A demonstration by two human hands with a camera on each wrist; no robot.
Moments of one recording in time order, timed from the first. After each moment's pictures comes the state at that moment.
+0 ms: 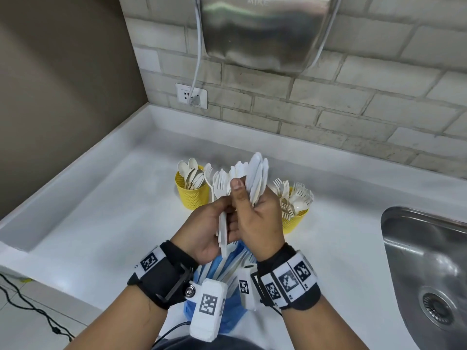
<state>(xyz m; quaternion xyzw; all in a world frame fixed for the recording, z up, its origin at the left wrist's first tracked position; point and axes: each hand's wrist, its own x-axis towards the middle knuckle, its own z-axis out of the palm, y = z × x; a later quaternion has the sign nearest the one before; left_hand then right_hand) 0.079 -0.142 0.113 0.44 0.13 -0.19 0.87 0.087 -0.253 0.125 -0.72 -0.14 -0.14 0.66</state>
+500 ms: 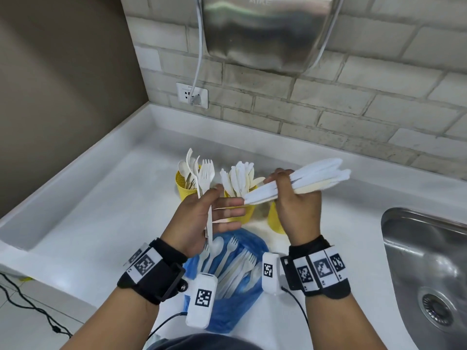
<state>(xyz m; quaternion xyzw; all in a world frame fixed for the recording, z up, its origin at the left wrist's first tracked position) 0.078 -0.124 0.122 0.52 0.12 -0.10 0.84 0.117 -0.302 0.129 -0.71 0.01 -0.16 0.68</state>
